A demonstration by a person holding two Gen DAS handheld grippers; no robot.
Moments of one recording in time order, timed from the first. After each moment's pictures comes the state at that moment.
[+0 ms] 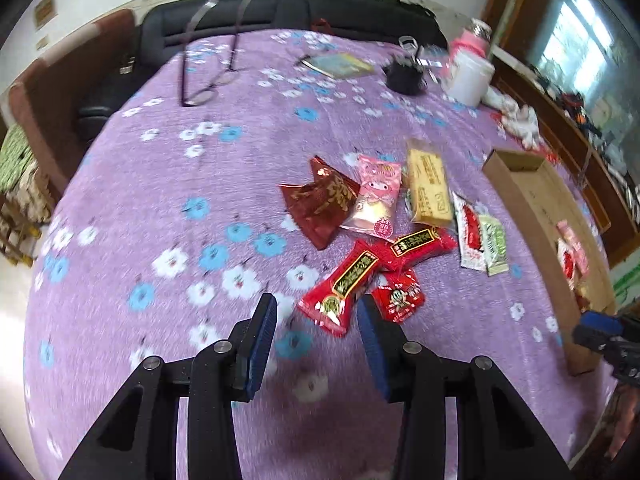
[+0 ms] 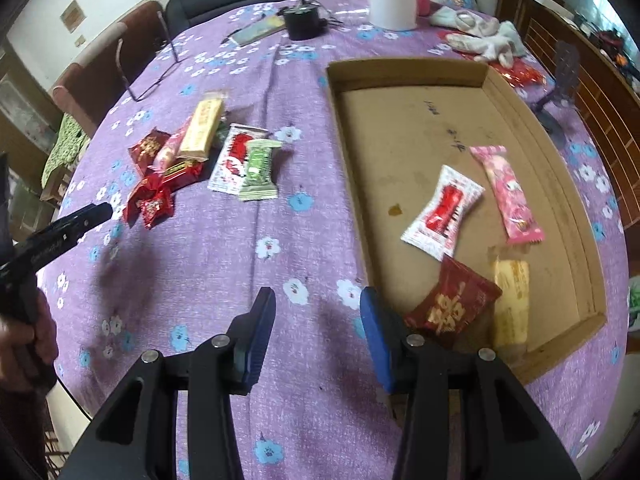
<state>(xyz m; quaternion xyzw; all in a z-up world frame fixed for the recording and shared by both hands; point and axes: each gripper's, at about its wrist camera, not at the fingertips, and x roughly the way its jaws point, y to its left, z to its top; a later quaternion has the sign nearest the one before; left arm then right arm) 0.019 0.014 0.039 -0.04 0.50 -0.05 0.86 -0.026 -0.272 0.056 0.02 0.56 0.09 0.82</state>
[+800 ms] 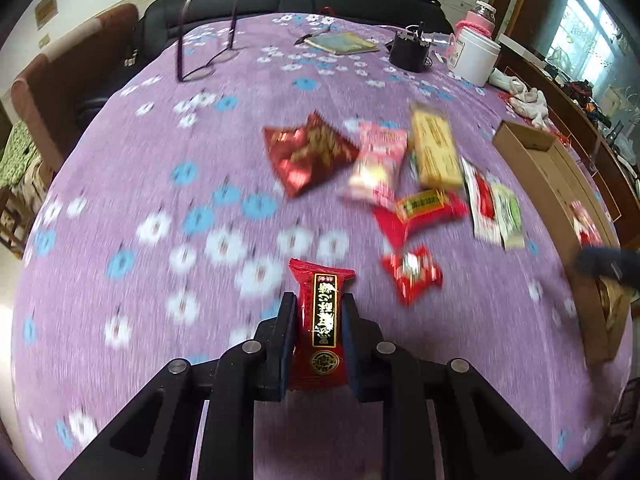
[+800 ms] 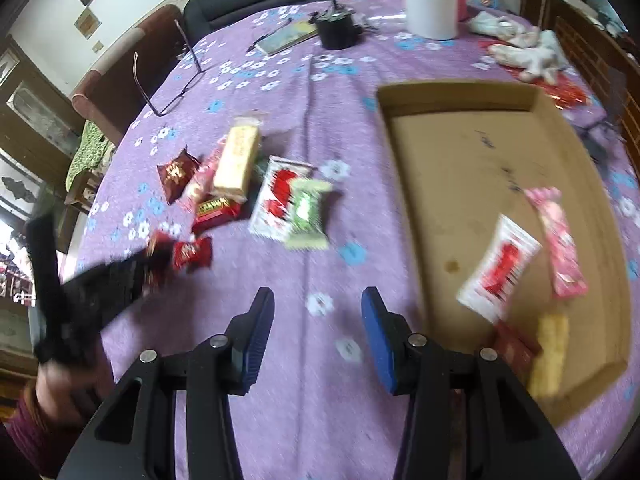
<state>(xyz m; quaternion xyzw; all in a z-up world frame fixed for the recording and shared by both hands) -0.003 0.007 0.019 -0.04 0.51 -0.03 0.86 0.033 -0.234 0.058 0.05 0.57 0.15 0.81</state>
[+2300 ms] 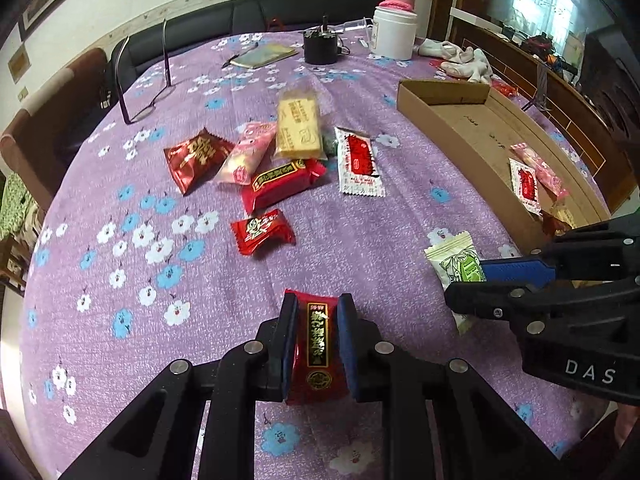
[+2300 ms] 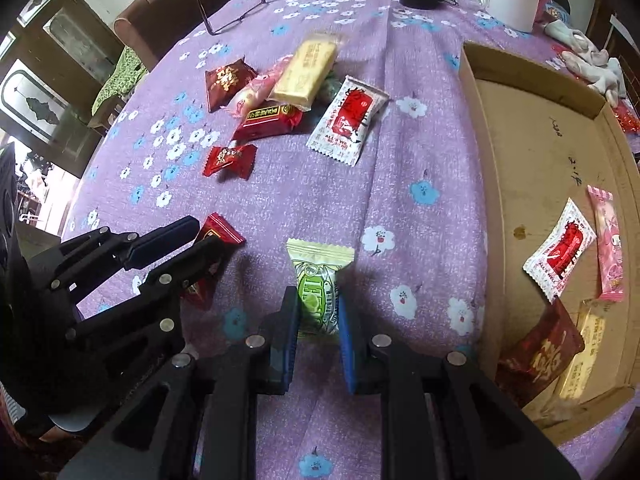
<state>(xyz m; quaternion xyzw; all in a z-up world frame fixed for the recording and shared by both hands) -0.042 -0.090 0.038 0.04 0.49 -0.06 0.87 -0.008 -0.210 0.035 -0.04 0.59 0.23 0.77</state>
